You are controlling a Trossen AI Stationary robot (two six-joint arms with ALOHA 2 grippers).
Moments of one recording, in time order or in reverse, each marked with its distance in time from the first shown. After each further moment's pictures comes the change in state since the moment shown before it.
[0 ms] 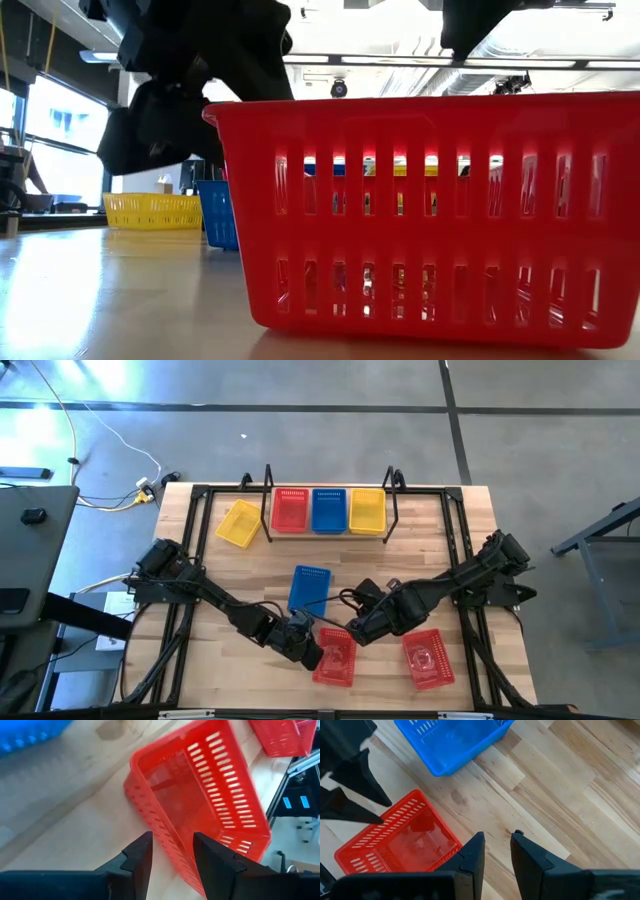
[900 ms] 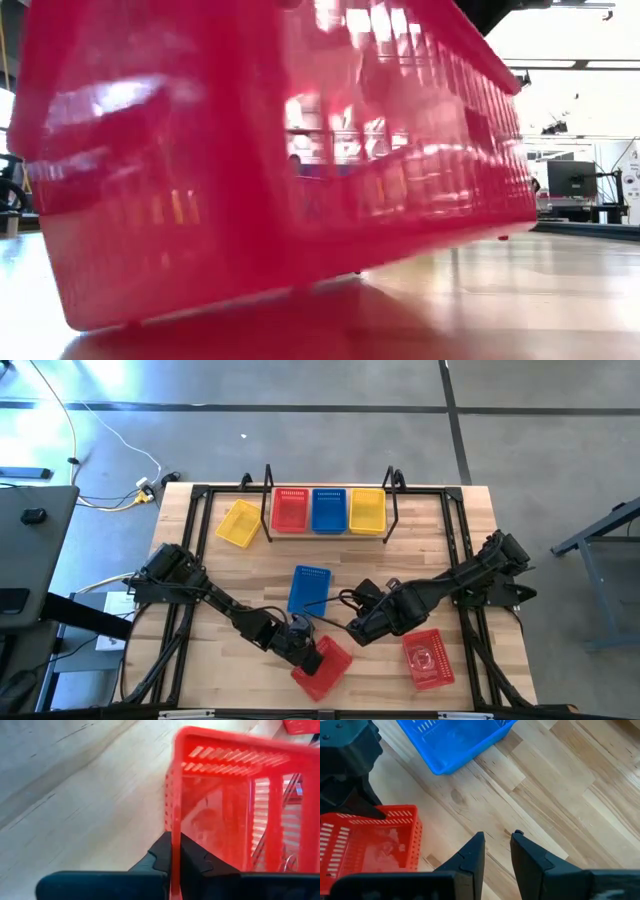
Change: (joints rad) left arm -0.011 0.060 0.000 0.031 0.062 -0.025; right arm 0.000 0.000 0.000 0.000 0.000 -0.026
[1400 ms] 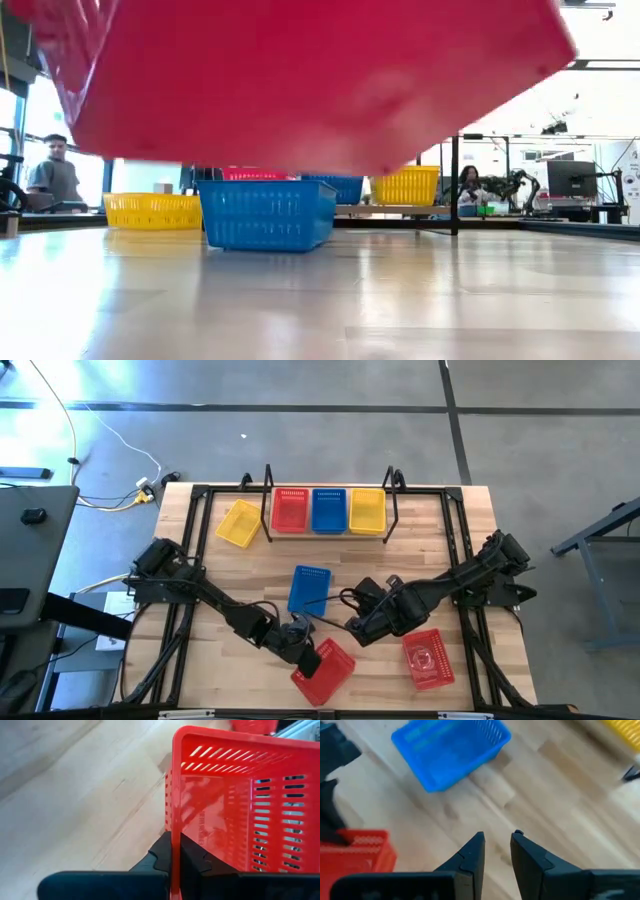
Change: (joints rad) left arm 0.000 -0.084 0.000 0.031 0.027 0.037; right arm 0.000 0.000 0.001 -0.010 0.085 -0.008
